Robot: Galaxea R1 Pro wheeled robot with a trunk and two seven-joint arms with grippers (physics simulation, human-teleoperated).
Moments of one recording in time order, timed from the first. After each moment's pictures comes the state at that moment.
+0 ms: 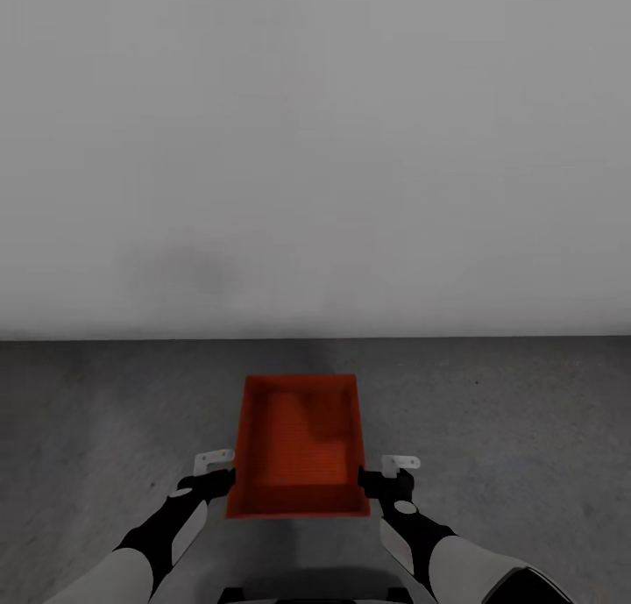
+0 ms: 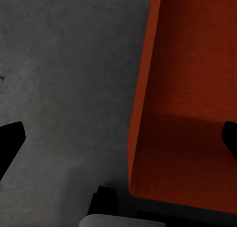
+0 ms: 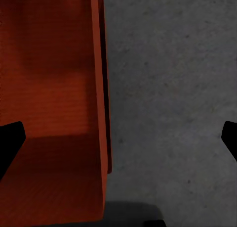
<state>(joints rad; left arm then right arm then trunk) -0.61 0.02 -0.15 -0.39 0.29 0.08 0.15 -0.71 0.14 0.47 -0.09 -0.44 -0.26 -0.22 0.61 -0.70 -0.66</state>
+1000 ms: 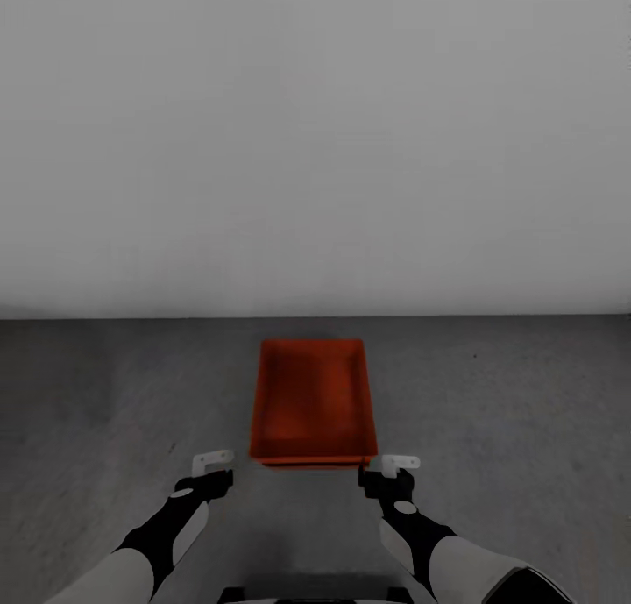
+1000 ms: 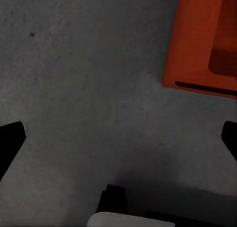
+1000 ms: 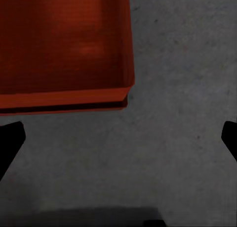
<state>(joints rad) -0.61 0.02 -0.15 -0.39 0.29 0.08 0.20 -0.71 0.14 0.47 -0.09 -0.44 -0.26 -0.22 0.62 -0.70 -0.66</state>
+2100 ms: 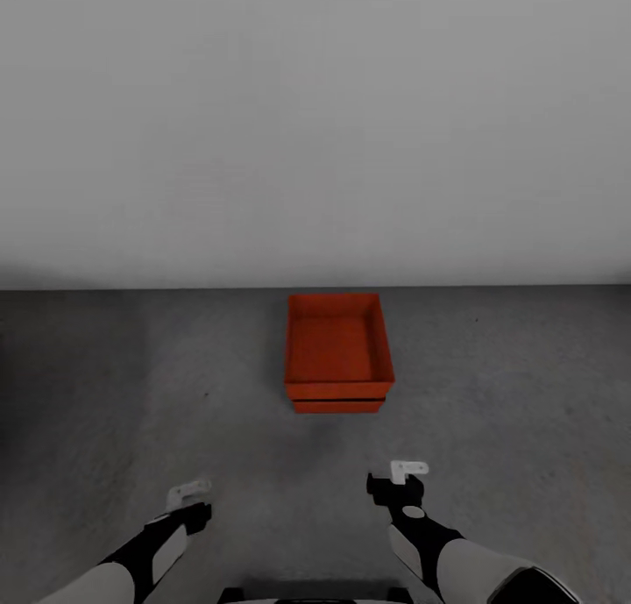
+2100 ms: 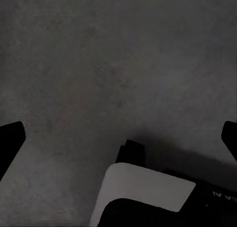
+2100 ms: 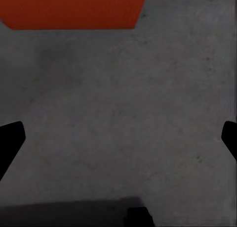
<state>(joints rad) -0.61 0.07 -0.15 -0.22 0.42 0.08 0.19 -0.71 0.12 0.47 -0.05 -0.43 -0.24 -0.22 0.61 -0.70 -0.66</state>
